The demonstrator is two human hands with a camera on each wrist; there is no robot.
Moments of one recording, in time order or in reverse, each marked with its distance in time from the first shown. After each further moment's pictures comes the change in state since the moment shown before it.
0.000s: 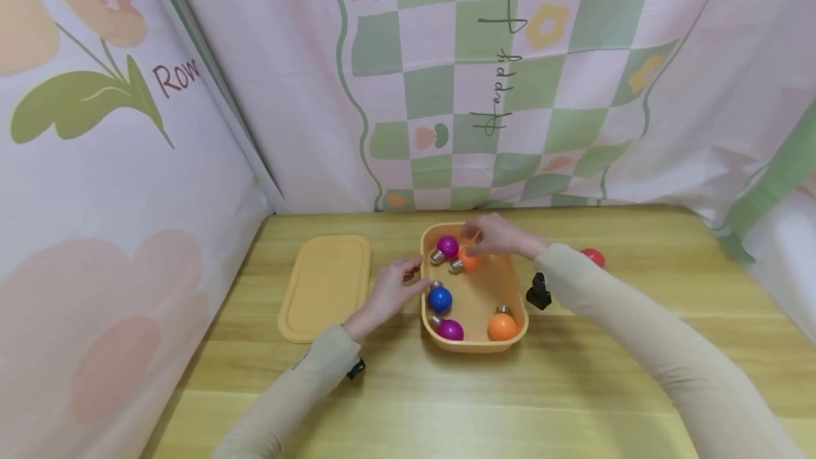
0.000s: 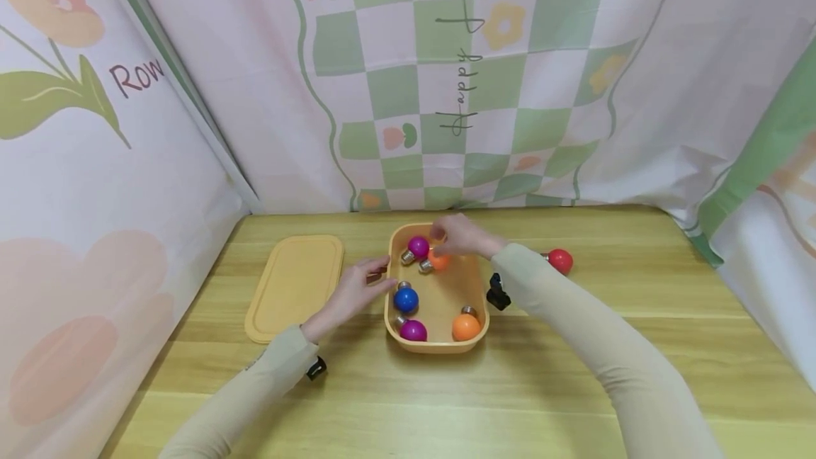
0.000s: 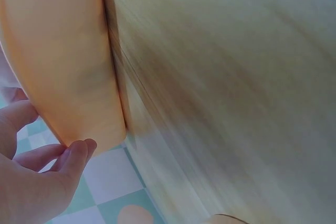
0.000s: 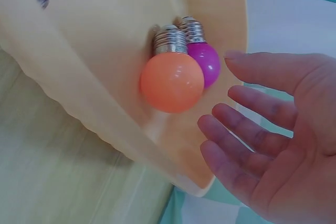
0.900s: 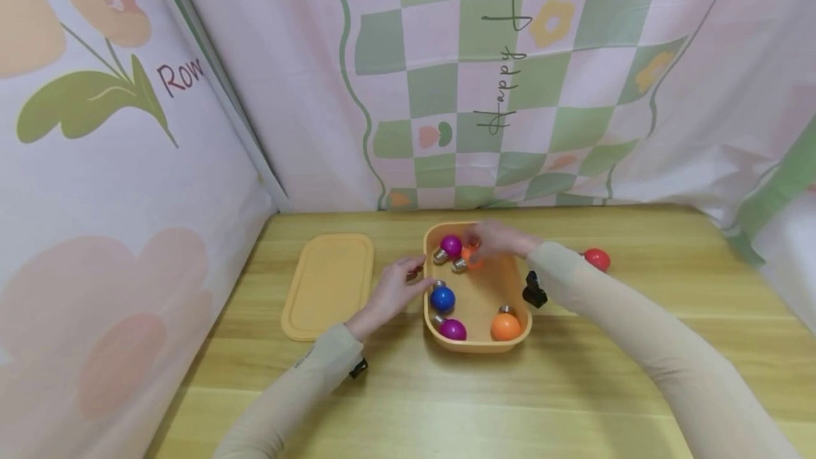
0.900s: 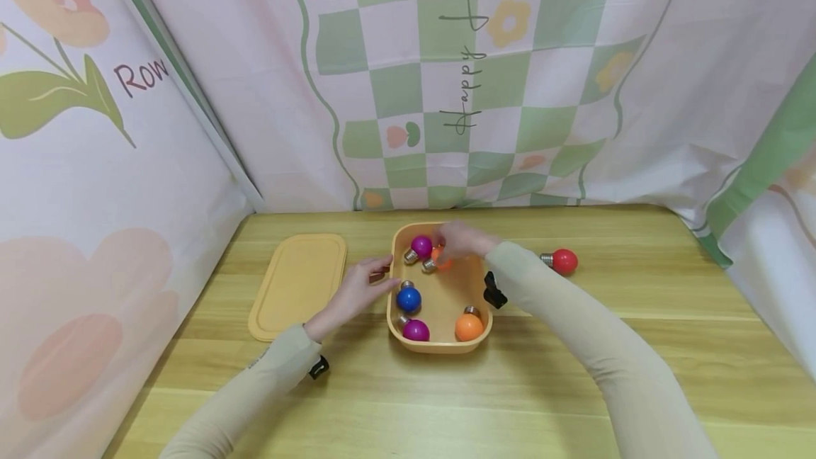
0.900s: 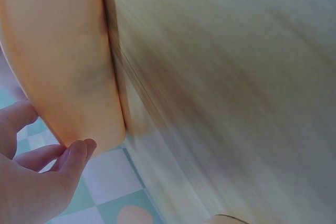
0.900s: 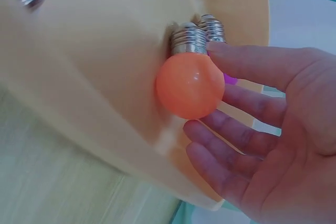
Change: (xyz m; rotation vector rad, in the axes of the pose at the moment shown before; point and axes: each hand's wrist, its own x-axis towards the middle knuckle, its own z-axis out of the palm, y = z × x) left_hand 0.001 0.000 0.000 0.009 -0.010 -0.030; right_hand 0.015 0.007 0.011 -0.095 -0.134 0.033
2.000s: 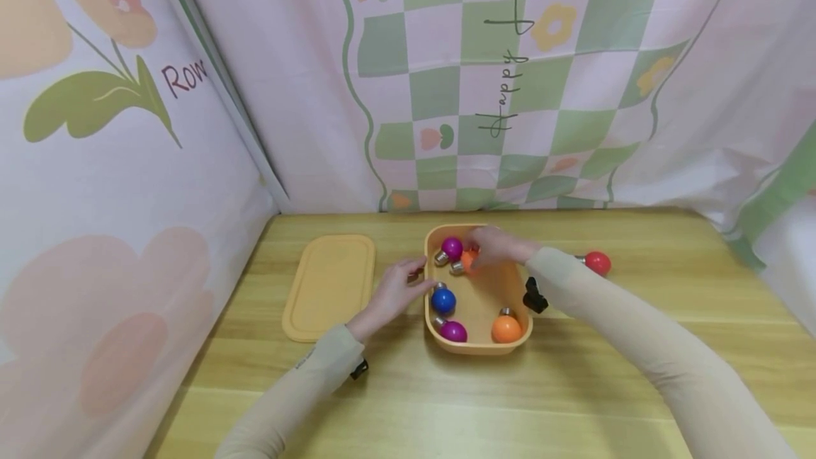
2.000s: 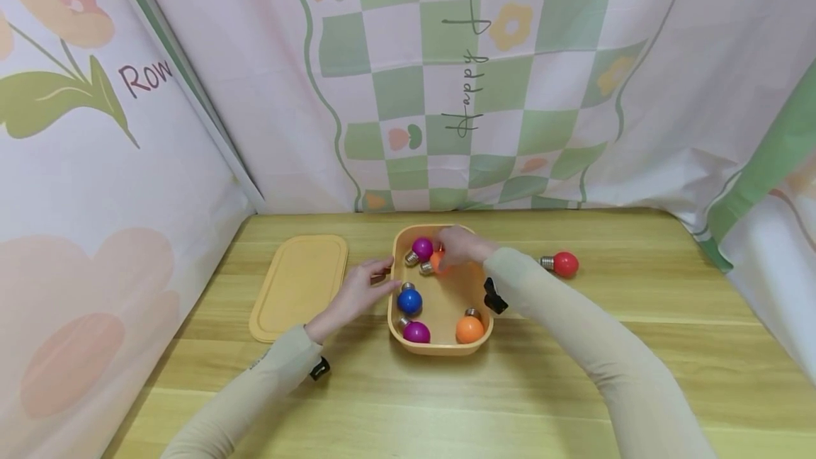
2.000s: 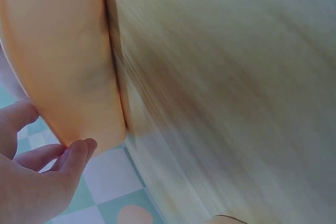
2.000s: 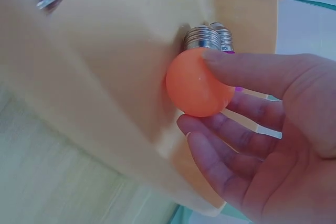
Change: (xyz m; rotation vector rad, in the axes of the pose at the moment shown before) left_hand 0.000 0.001 0.000 -0.007 -0.004 -0.002; right_hand 0.000 -0.006 0.006 -0.054 0.009 -0.003
